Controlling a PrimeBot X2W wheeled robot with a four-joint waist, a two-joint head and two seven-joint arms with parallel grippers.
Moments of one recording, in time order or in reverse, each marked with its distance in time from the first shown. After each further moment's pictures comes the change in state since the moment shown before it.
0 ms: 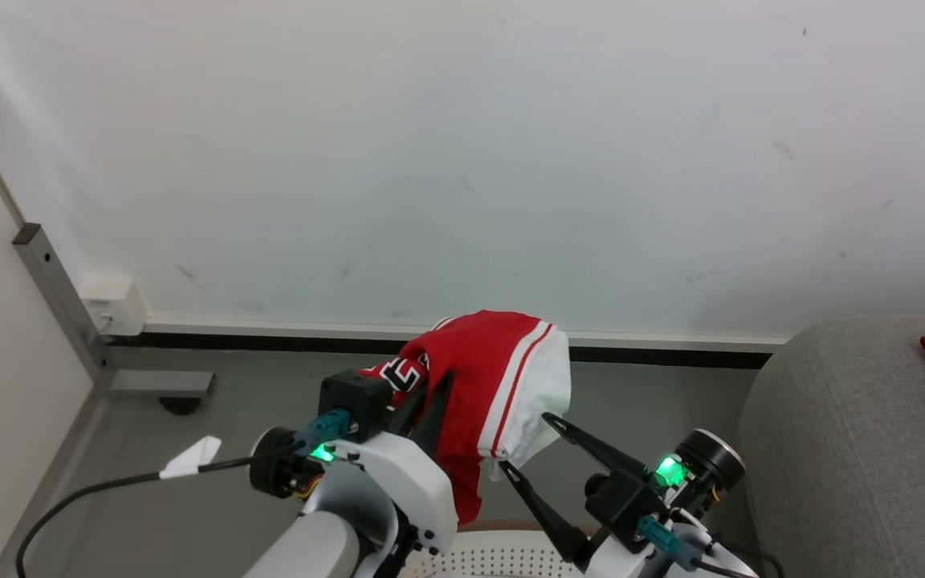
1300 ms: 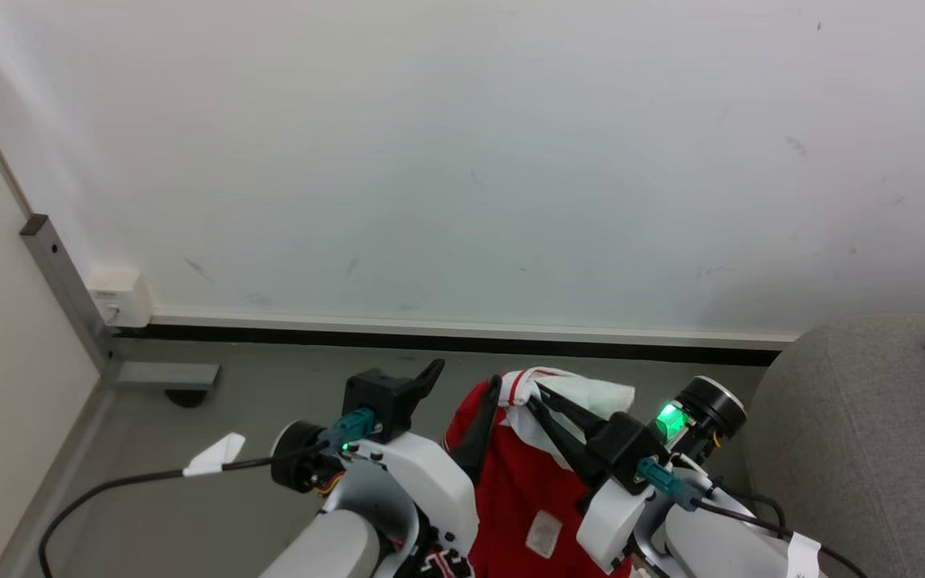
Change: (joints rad) left arm -0.024 -0.016 -0.049 -0.005 0.003 0.011 -0.003; right arm -0.160 0.005 0.056 0.130 0.057 0.000 -0.019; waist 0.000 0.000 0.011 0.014
